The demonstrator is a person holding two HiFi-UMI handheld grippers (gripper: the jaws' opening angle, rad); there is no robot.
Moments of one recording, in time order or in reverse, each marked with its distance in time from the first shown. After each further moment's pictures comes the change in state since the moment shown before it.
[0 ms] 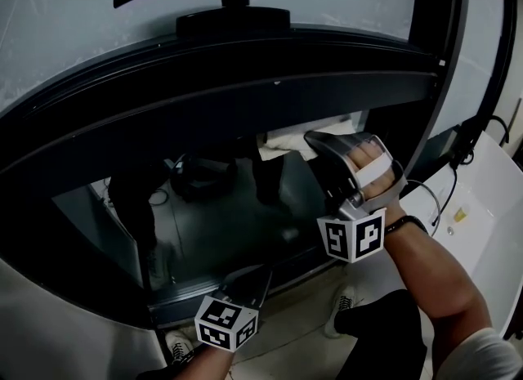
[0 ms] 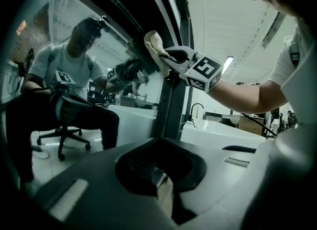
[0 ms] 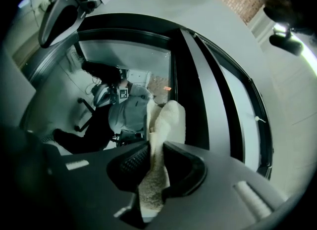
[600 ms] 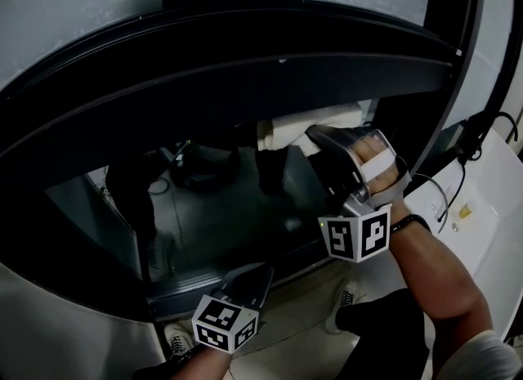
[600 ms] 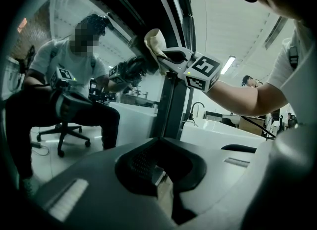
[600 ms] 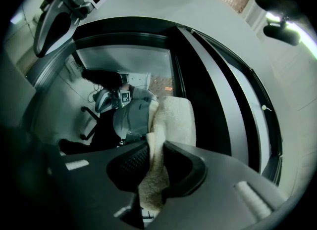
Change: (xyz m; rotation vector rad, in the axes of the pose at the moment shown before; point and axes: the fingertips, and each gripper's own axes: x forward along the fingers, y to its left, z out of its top) left arm 0.007 0.005 -0.010 -0.017 0.017 0.001; right arm 0.009 0.025 -0.001 0.097 -0.013 0.060
